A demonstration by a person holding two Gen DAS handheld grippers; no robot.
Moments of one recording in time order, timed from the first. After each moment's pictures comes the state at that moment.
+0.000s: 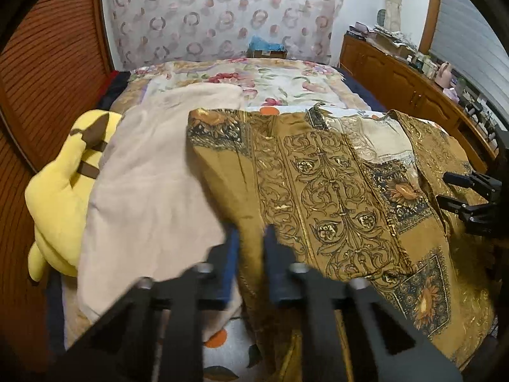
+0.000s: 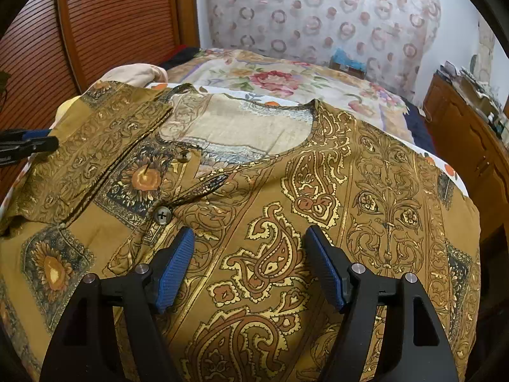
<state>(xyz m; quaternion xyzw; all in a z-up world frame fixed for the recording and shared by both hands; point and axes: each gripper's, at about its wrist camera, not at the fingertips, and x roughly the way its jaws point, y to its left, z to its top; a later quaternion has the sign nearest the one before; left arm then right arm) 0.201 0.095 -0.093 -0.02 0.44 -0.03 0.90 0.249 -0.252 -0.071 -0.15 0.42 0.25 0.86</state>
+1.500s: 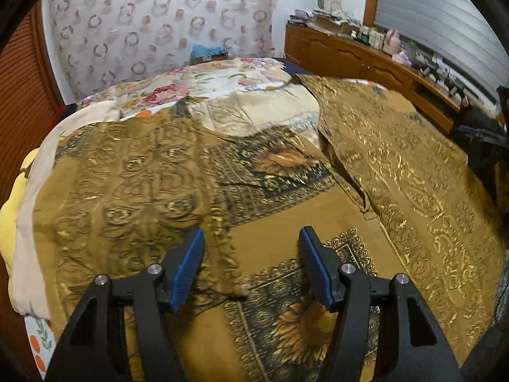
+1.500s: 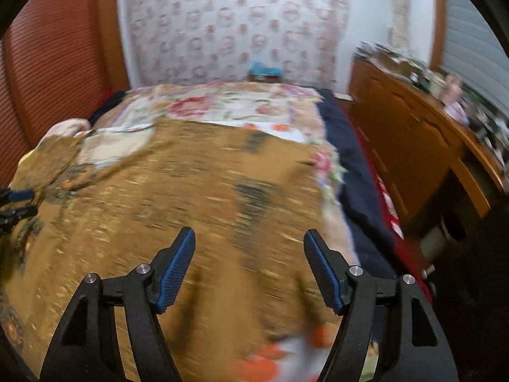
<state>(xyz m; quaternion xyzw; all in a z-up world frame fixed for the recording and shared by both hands) 0.186 -0.034 -0.107 0.04 0.43 -0.13 0.89 0.219 -0.467 -0.026 -0.05 0.39 0.10 0.91</state>
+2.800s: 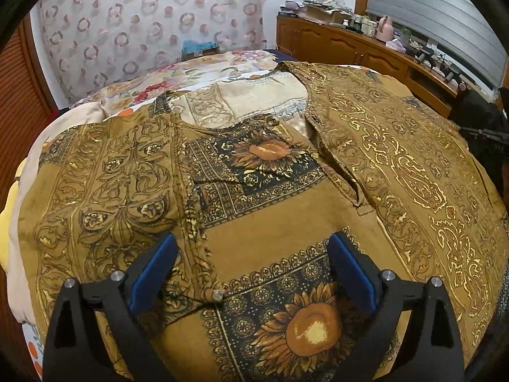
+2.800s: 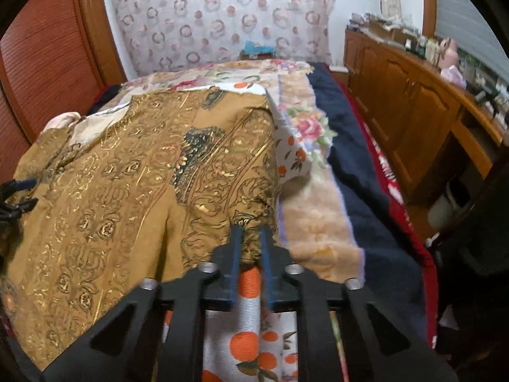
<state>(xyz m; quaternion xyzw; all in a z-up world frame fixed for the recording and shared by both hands) 0.187 -0.050 -0.114 0.06 0.44 -0.14 0.89 0.202 -0.511 -0.040 -0.04 0.42 0.12 0.90</state>
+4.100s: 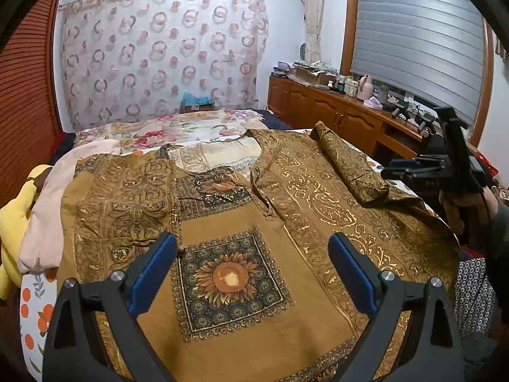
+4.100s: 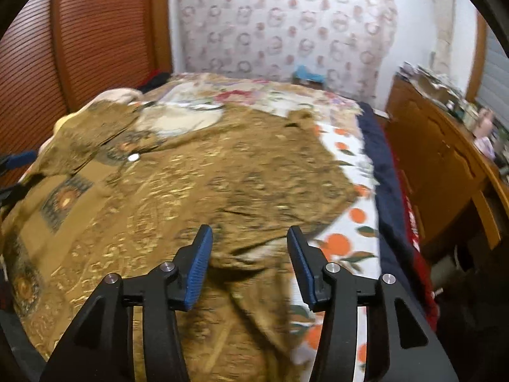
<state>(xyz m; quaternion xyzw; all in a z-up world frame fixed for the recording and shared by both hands) 0.083 -0.051 -0.058 -0.01 0.31 -0.16 0.94 0.177 -0.407 -0.025 -0.11 0.38 0.18 0.90</state>
